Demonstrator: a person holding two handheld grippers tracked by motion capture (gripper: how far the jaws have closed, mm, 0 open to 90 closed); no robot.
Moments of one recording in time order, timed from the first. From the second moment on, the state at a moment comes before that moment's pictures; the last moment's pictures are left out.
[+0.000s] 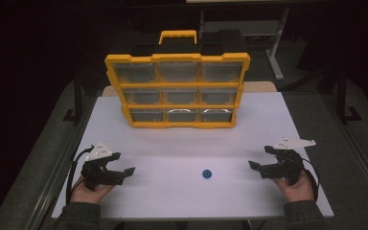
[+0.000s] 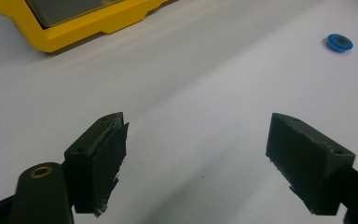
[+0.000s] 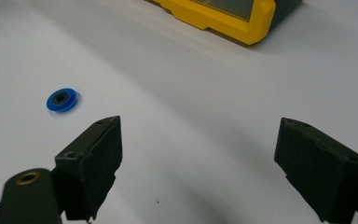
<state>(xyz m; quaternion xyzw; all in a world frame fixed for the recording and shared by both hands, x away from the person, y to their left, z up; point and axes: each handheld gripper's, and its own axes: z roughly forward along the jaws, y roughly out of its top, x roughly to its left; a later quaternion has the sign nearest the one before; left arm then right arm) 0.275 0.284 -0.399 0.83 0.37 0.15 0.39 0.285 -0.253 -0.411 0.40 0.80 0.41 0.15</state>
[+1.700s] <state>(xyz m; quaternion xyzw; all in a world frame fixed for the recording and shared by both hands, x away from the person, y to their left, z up) 0.282 0.277 -0.409 0.84 0.35 0.12 0.38 0.285 -0.254 -0.413 0.41 0.80 0.41 0.15</state>
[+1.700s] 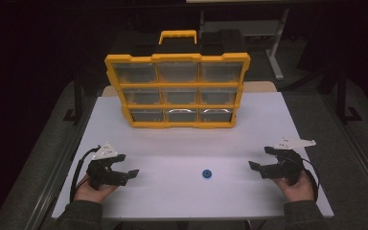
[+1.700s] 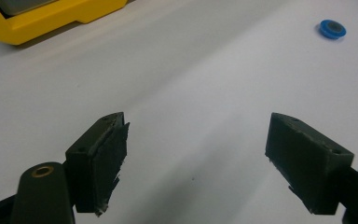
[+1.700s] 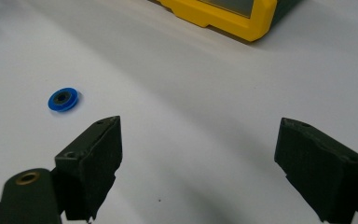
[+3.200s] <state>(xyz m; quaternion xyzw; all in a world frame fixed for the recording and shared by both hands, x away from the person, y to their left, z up) 0.324 0.181 -0.406 0.84 0.31 0.00 0.44 0.284 -0.258 -0.413 0.41 0.80 0.42 0.15</state>
